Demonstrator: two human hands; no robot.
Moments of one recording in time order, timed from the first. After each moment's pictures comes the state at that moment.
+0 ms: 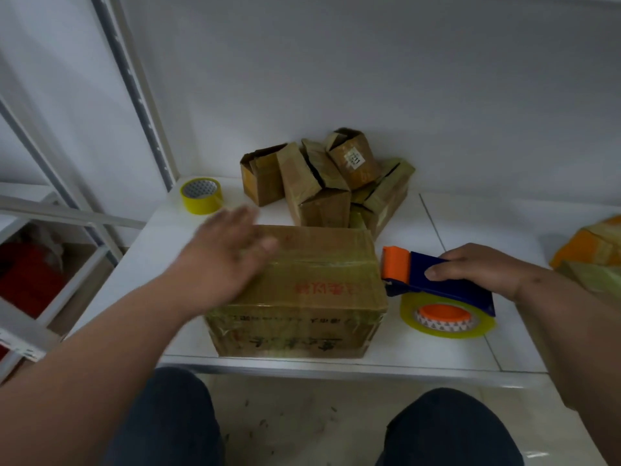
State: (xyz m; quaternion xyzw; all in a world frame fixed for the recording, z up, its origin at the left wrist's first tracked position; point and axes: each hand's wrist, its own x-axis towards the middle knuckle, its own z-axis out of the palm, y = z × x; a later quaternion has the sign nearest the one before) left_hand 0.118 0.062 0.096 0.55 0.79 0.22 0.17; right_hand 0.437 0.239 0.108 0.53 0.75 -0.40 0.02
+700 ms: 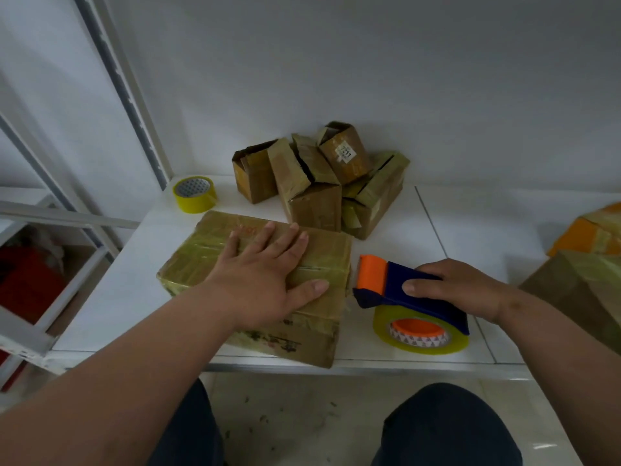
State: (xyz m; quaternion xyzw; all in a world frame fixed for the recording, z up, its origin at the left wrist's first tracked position) left_hand 0.170 0.088 0.088 0.66 0.74 -0.07 0.12; right_hand 0.441 0.220 0.077 0.45 0.76 -0.46 -0.01
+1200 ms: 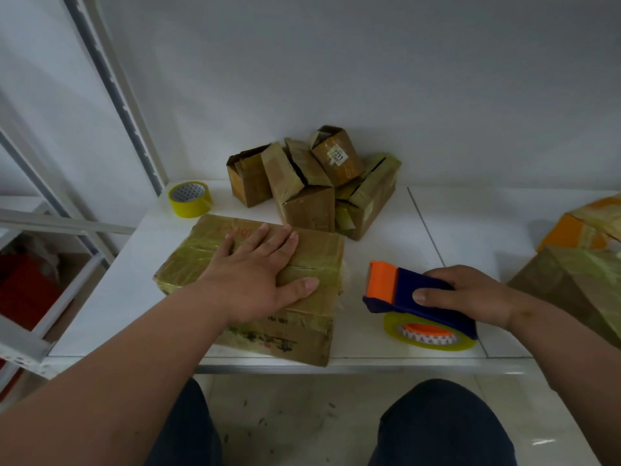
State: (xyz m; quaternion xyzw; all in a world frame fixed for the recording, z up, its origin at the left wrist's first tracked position) left_hand 0.168 0.089 0.091 0.67 0.73 -0.06 0.14; right_hand 0.470 0.213 0.076 0.44 0.79 -0.43 -0.02
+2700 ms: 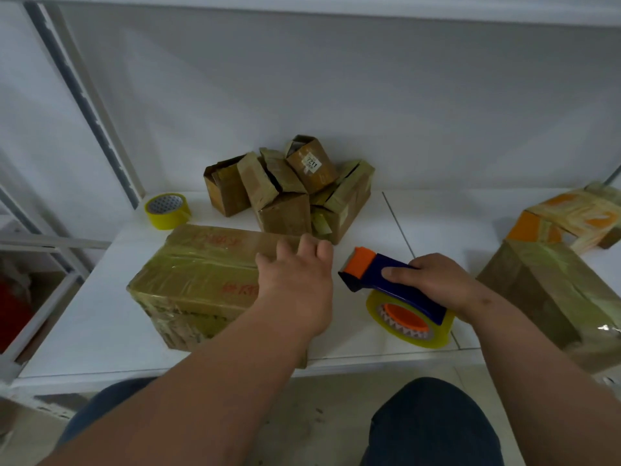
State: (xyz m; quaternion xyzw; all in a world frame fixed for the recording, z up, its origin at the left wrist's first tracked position) left_hand 0.269 0.114 0.097 0.65 0.76 -0.07 0.01; right_hand 0.459 0.209 0.082 0.59 0.72 -0.37 -0.09
